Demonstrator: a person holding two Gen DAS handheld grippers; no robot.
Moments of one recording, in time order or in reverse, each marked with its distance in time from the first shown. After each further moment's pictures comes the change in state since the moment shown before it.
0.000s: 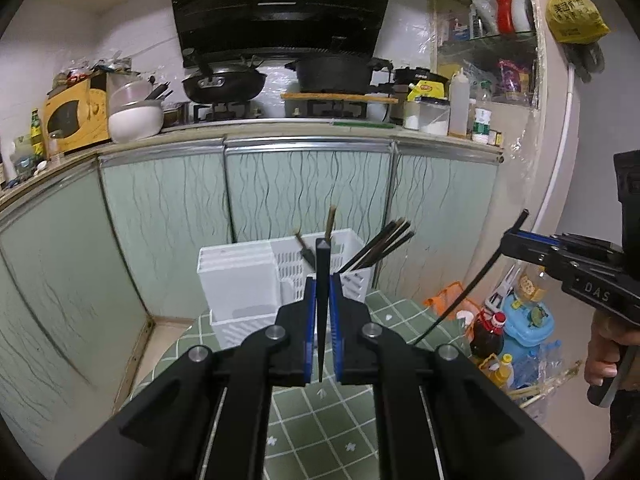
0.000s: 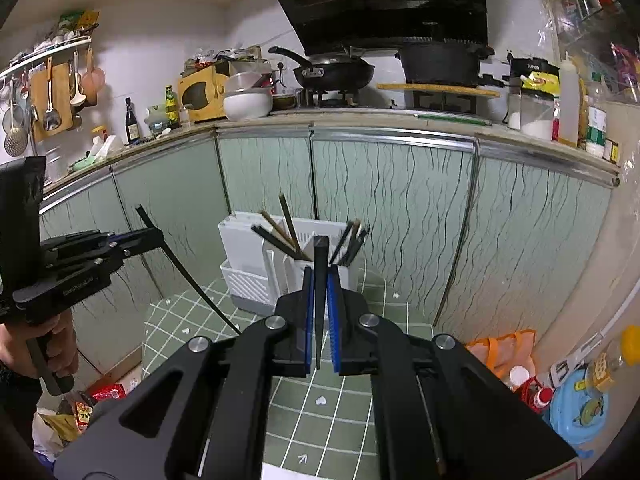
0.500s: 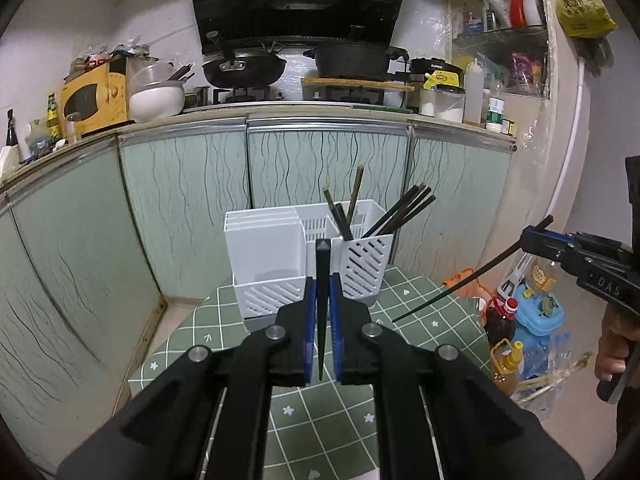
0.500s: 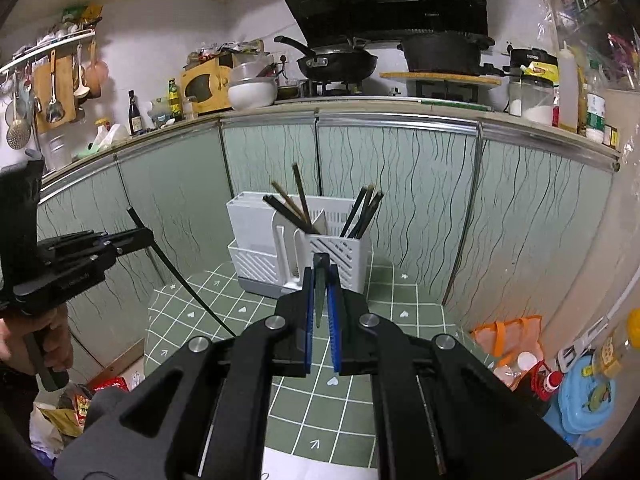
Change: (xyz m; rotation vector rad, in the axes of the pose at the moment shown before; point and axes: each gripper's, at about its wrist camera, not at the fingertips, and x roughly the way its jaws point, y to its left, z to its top) left arm -0.014 0.018 -0.041 -0.024 0.032 0.055; right arm -0.003 0.011 -0.035 0.005 0.023 0.003
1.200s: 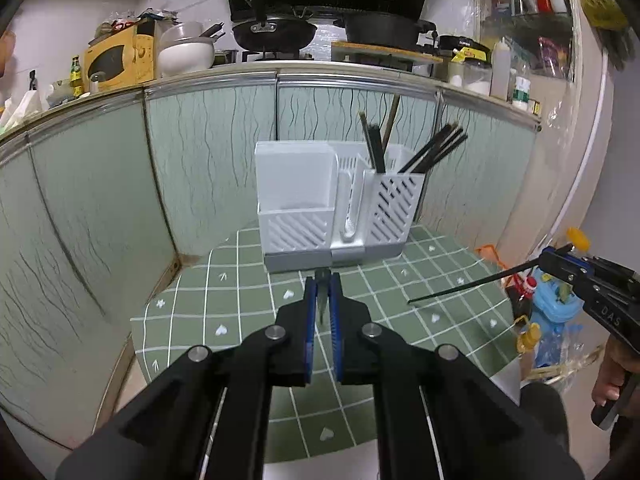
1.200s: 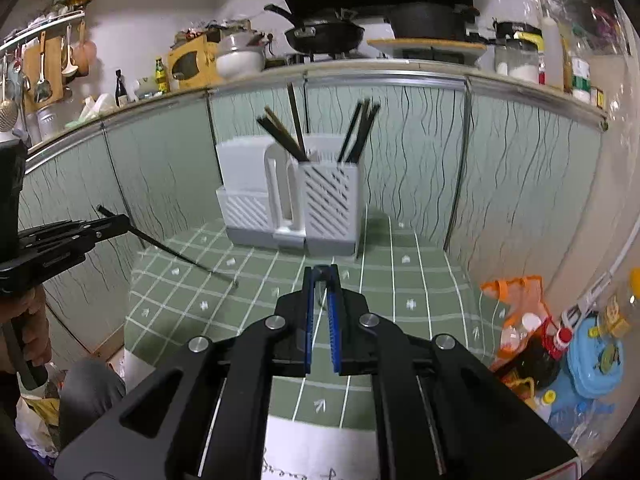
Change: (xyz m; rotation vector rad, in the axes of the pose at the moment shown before) left arm 0.006 0.017 -0.065 -0.064 0.081 0.069; right arm 0.019 0.013 -0.083 0.025 0.036 -0.056
